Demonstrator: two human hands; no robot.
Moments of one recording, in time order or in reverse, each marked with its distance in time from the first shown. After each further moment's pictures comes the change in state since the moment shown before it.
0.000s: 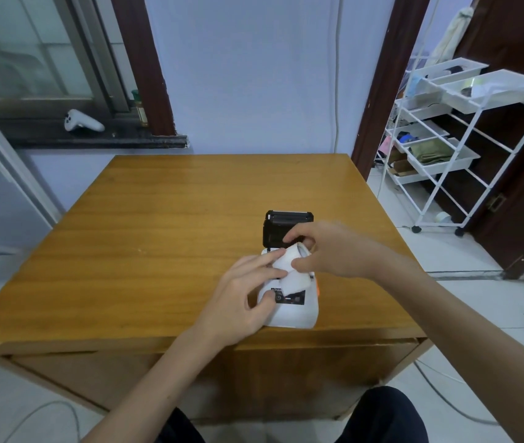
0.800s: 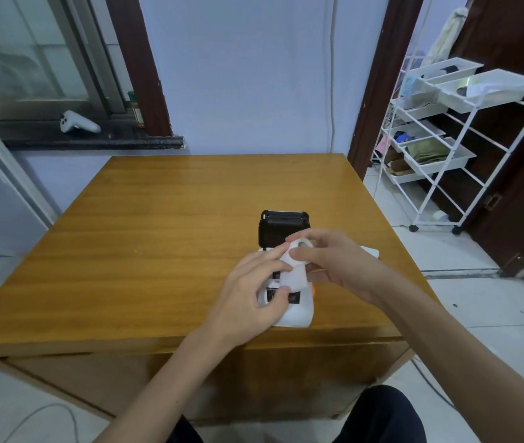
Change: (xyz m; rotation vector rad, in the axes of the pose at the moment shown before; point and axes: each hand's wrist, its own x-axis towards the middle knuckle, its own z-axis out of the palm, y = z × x) left_hand 0.007 0.020 0.010 0.023 0.018 -0.021; right_hand -0.021 0.010 0.020 0.893 0.058 0.177
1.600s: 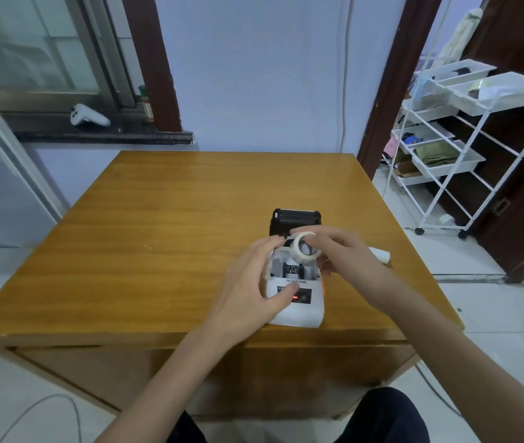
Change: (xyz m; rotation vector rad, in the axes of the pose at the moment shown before) left_hand -0.003 -0.001 -0.010 0.012 0.000 -0.209; right_hand 0.001 0.004 0.008 -0.117 0.114 -0.213
